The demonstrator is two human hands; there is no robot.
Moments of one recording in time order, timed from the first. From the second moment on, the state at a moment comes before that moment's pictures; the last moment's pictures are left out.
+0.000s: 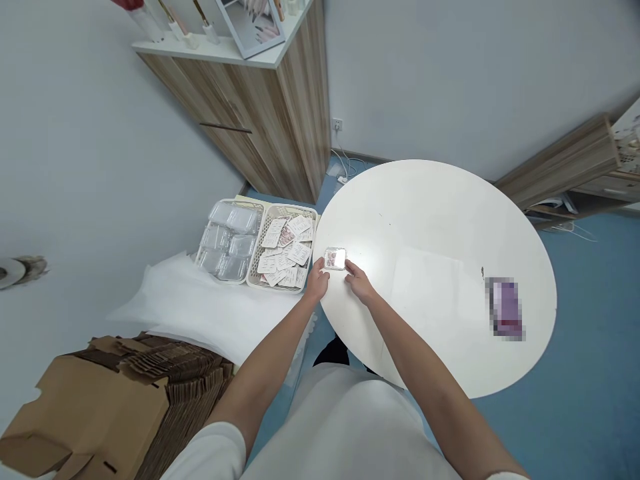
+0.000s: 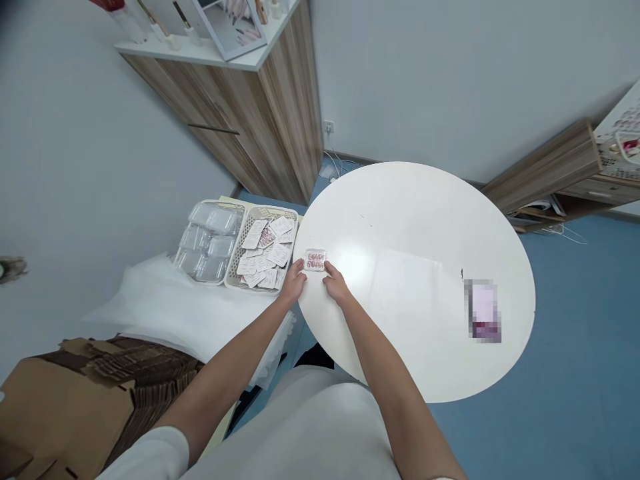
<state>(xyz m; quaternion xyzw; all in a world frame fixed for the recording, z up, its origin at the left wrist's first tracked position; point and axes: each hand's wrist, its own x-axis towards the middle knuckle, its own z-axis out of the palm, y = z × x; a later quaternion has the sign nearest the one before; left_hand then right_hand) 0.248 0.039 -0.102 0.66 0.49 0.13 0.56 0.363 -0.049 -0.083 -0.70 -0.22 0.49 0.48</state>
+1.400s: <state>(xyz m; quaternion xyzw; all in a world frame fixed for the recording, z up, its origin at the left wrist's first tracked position) 0.283 -0.216 -0.089 0.82 0.32 0.00 0.47 0.417 -0.355 -0.101 -0.74 -0.33 0.40 0.42</state>
